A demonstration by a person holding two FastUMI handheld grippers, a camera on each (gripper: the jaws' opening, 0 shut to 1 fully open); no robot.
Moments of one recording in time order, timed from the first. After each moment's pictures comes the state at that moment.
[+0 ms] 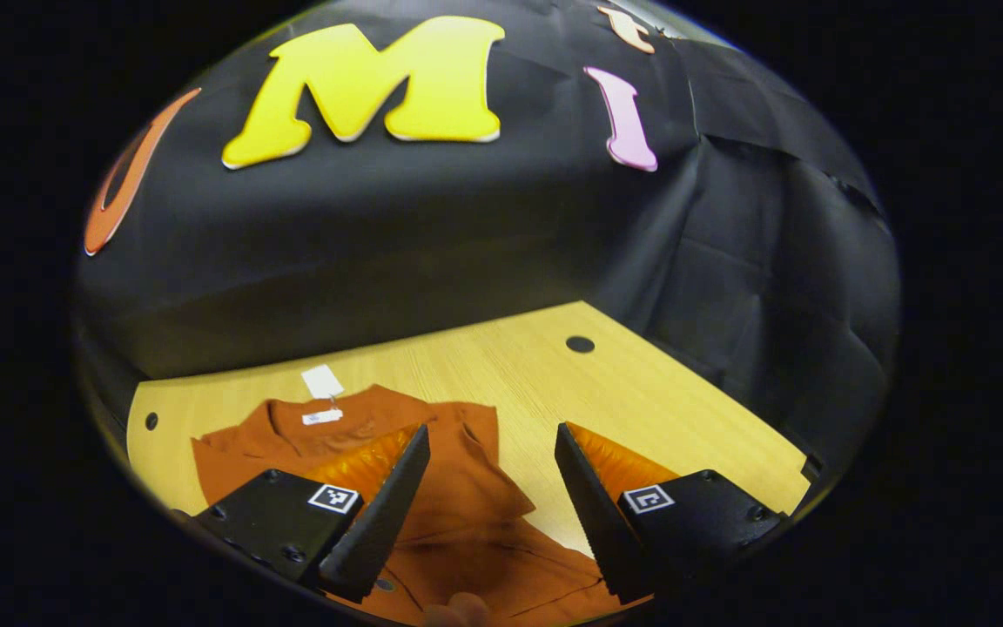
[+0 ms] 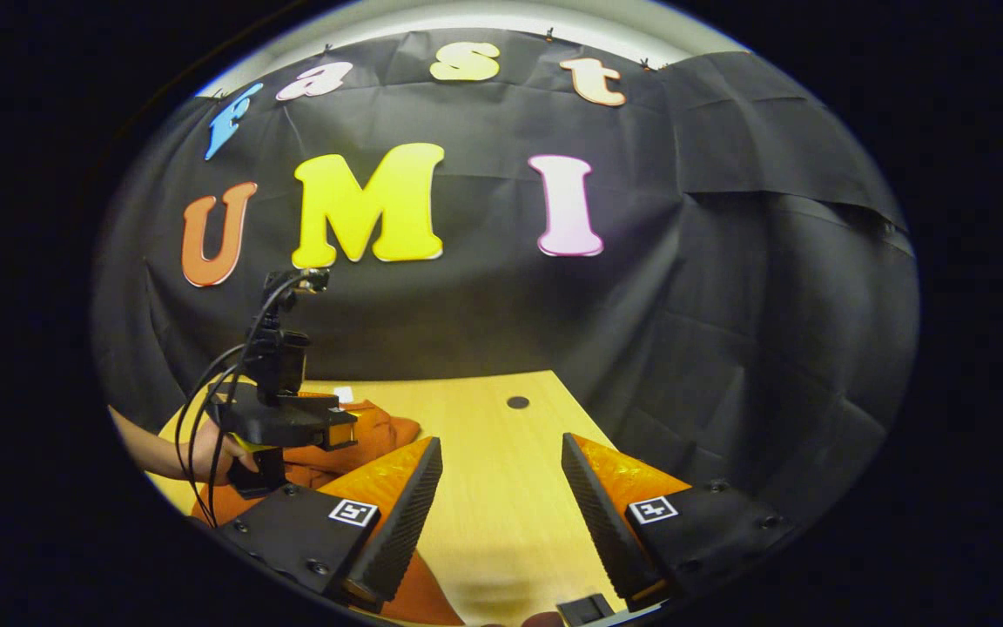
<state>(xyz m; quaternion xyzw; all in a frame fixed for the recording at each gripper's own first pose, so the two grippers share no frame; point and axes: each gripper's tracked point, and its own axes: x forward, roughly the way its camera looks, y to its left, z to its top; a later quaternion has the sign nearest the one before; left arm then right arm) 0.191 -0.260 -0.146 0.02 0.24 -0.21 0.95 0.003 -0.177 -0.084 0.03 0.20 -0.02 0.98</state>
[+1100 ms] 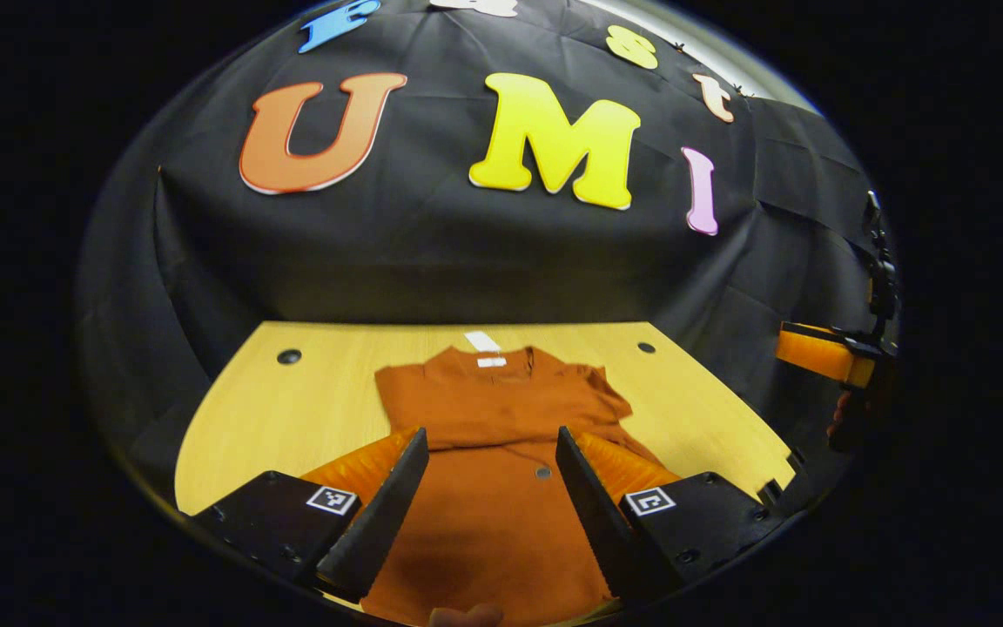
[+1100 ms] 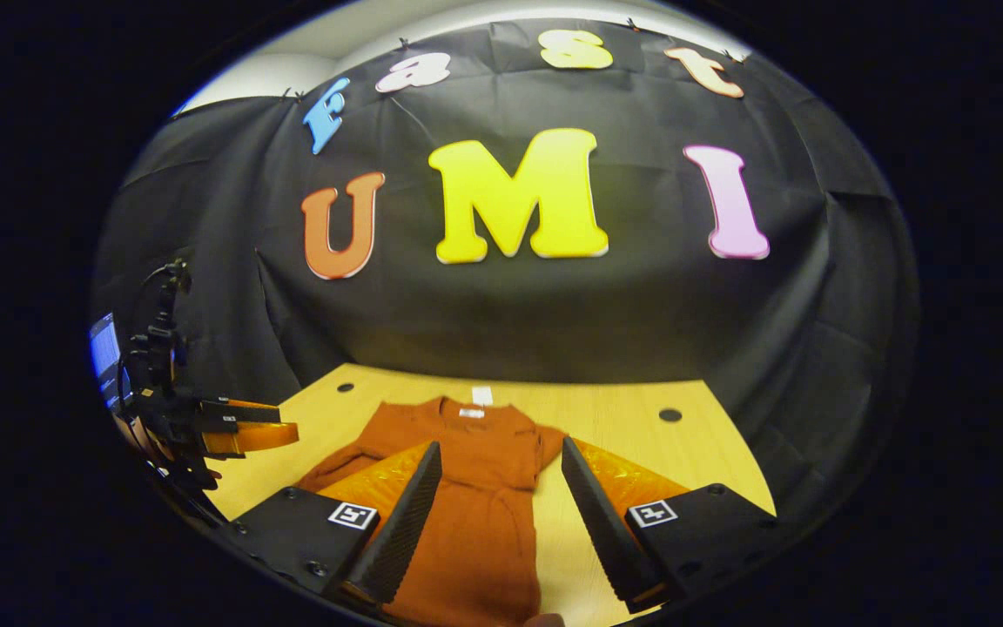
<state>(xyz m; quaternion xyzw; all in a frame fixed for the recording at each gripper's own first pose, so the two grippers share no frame) 0.013 -0.013 -0.147 -0.05 0.29 -0.14 0.94 0.002 -0.058 -0.128 0.06 0.25 0.19 0.95</state>
